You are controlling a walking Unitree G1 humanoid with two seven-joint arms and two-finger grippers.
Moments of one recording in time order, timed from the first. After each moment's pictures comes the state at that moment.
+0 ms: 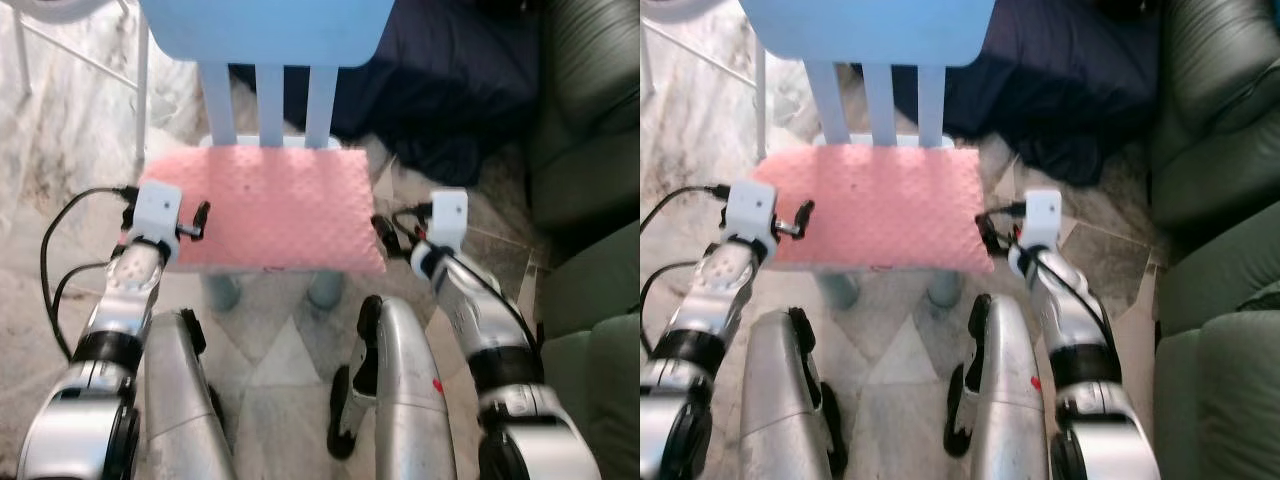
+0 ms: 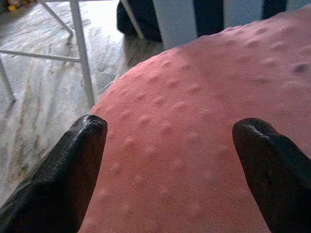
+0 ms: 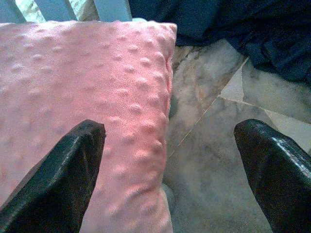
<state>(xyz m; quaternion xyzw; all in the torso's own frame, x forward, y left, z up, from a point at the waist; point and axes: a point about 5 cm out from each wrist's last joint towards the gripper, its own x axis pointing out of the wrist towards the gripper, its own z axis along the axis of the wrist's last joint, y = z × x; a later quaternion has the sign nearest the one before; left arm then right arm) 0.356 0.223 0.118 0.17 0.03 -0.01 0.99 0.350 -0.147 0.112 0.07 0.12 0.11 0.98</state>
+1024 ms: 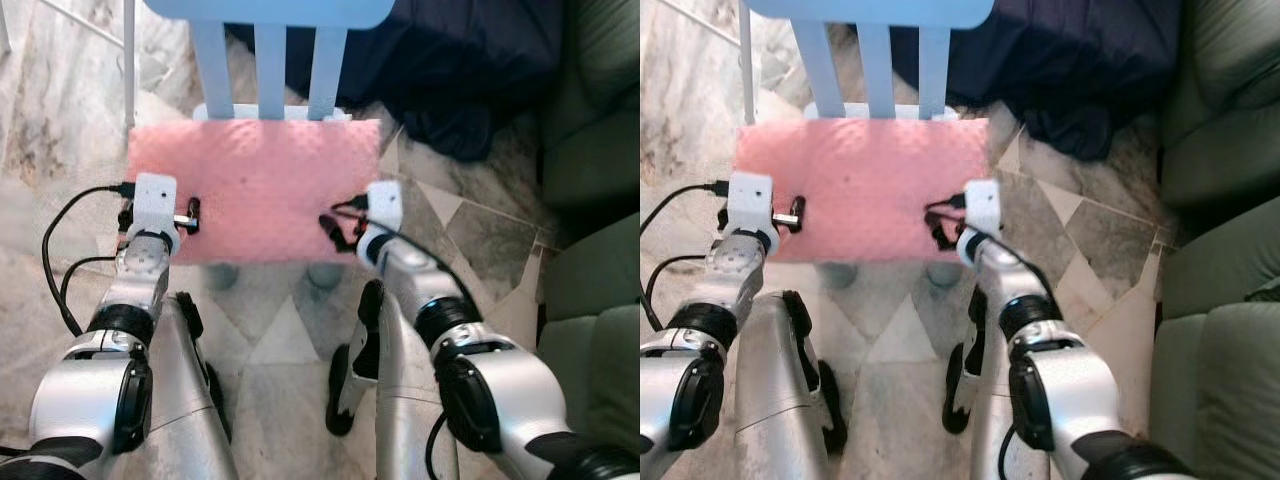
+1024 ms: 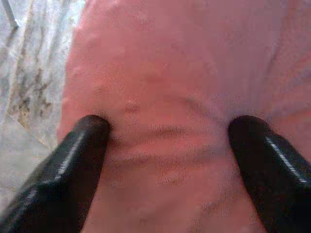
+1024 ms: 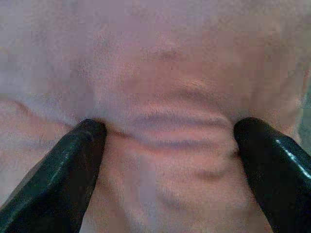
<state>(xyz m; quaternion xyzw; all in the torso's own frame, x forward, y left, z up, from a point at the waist) 0.366 0.225 0.107 0.14 0.10 0.05 0.98 0.371 -0.079 0.097 0.05 0.17 0.17 0.97</state>
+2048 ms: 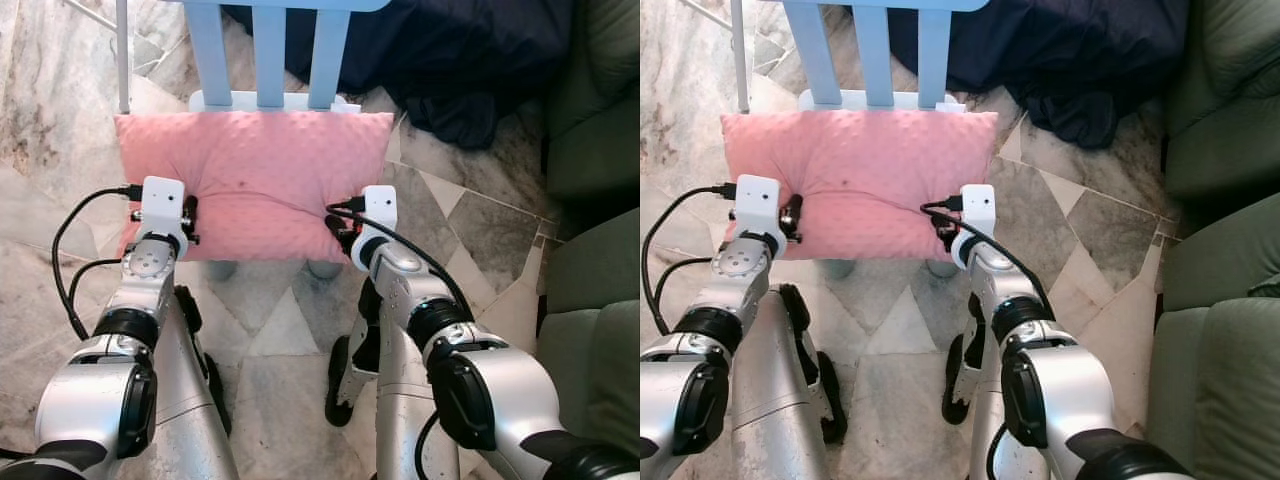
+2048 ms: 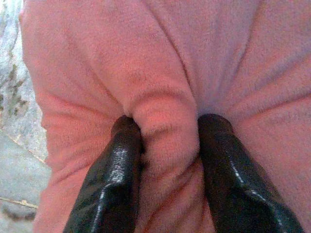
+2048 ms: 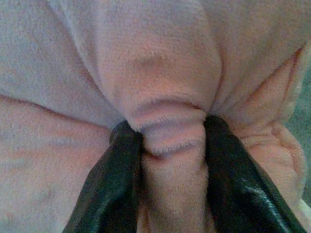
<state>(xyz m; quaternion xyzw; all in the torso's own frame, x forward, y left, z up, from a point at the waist) 0.364 0.213 0.101 0.12 0.09 0.02 0.99 0.367 -0.070 0.091 0.08 0.18 0.17 0.97</state>
